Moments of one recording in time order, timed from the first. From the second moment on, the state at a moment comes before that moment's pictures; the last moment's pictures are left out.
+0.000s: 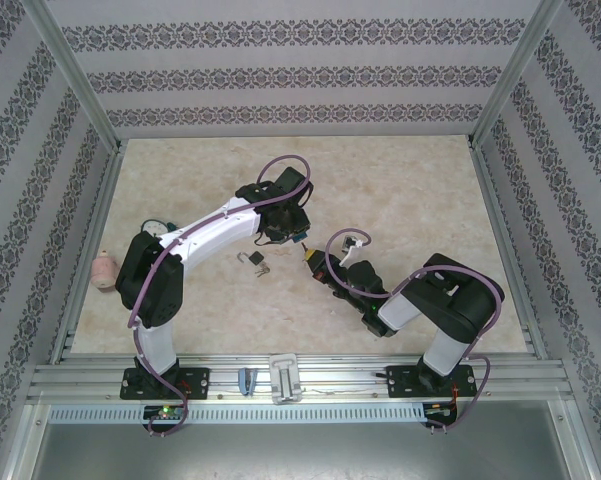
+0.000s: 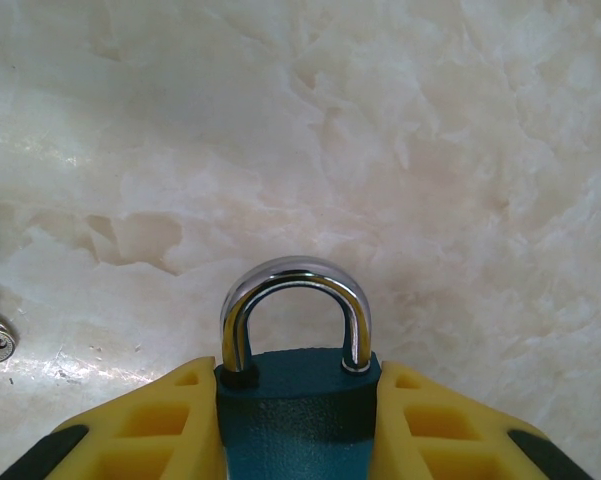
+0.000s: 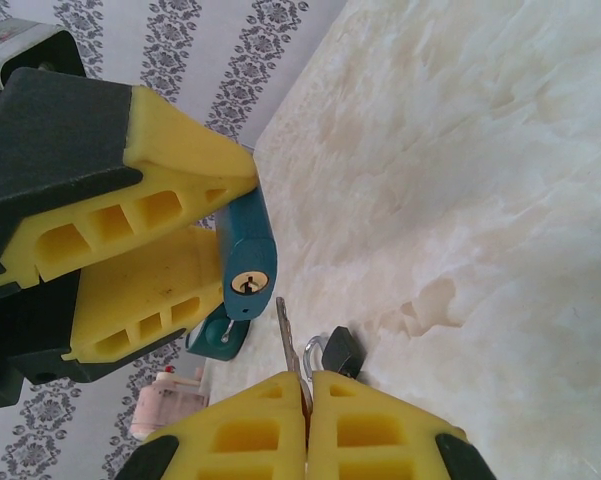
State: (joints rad) left arm -0.66 1.86 1.55 -0.79 -0.01 -1.12; right arm 0.78 1.71 0.30 1.25 0.07 1.17
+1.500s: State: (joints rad) left arm -0.66 1.86 1.56 -0.79 0.02 -1.12; right arm 0.78 1.68 0.31 1.24 0.11 1.09
